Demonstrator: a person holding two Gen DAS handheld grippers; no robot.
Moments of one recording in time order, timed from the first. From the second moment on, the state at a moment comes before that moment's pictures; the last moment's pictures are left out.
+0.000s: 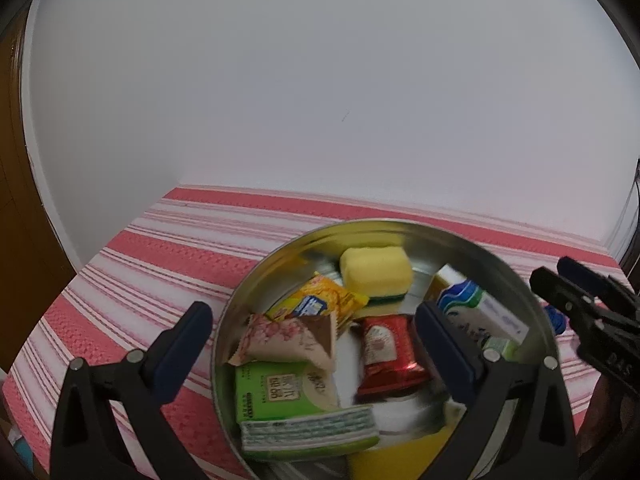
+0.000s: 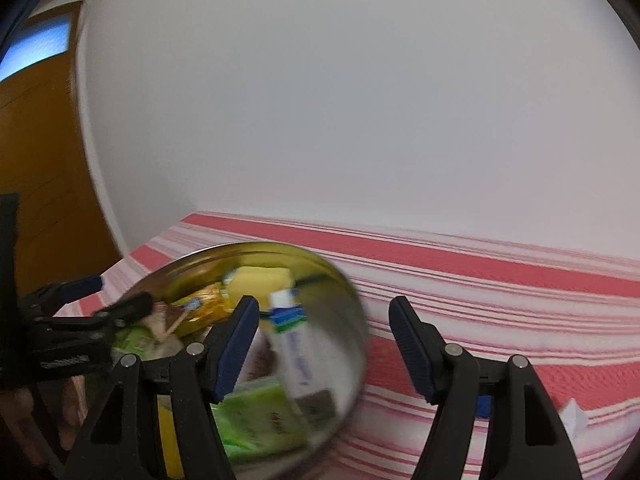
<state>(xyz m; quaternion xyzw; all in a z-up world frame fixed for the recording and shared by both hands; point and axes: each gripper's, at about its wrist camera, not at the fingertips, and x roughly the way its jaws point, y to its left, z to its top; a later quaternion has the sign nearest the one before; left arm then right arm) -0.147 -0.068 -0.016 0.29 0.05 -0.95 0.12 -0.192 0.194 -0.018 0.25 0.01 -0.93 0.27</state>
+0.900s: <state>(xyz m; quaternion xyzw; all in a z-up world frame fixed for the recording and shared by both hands) -0.161 -0.004 -0.012 0.30 0.05 -0.95 0.08 -0.248 0.234 -0.083 0.39 0.06 -0.90 0.17</state>
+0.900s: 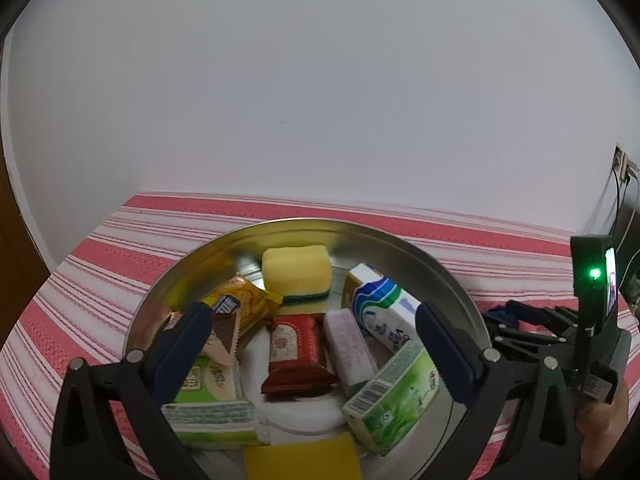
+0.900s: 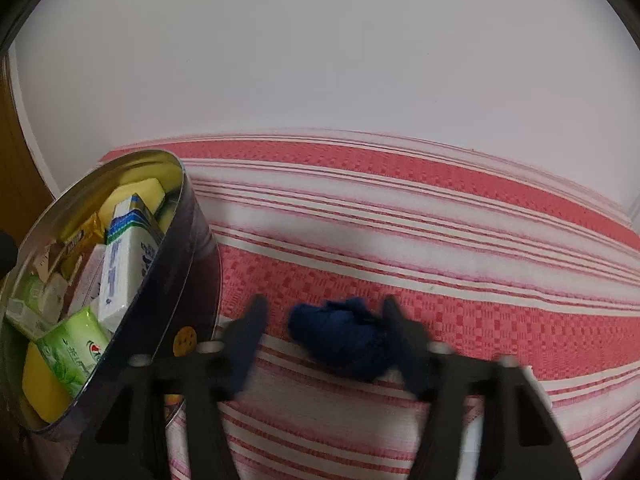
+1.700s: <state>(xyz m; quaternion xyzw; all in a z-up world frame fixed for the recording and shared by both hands) -0.179 0.063 -0.012 0.30 0.02 -0.95 0.04 -0.198 0.294 -0.048 0.28 0.03 -0.95 0.11</state>
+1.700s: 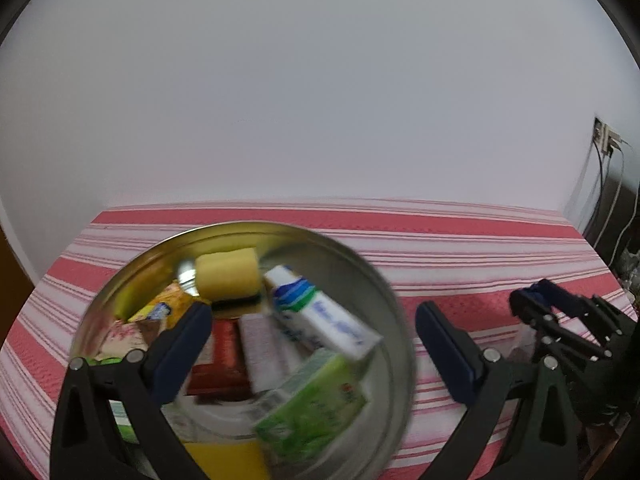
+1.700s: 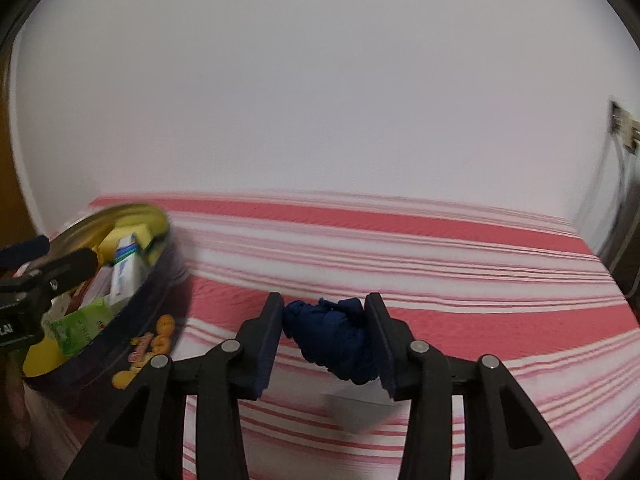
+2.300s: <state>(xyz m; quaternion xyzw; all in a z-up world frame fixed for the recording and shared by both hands) -0.209 0.195 -0.038 0.32 -0.08 -0.94 -0.11 -0.211 0.388 -0.051 0.28 -0.01 -0.96 0.00</state>
